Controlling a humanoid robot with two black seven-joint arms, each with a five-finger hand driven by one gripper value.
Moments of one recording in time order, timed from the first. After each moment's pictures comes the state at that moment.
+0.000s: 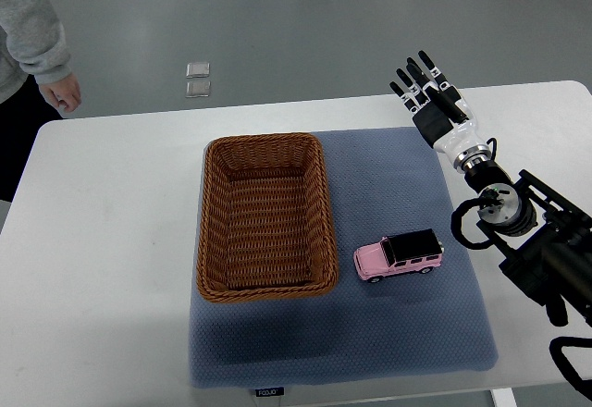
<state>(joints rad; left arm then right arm) -0.13 0.00 -0.06 -0.22 0.12 0.01 0.02 0.63 -0.10 1.00 0.69 -0.06 0.30 0.29</state>
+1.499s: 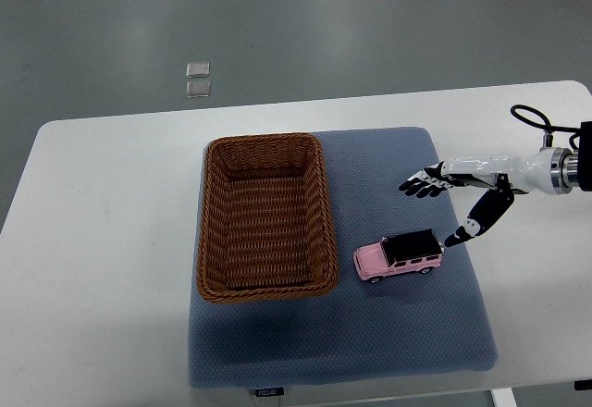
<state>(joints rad) -0.13 0.00 -0.06 -0.22 0.12 0.01 0.02 0.98 -0.91 0.10 1.42 -0.94 0.35 0.18</state>
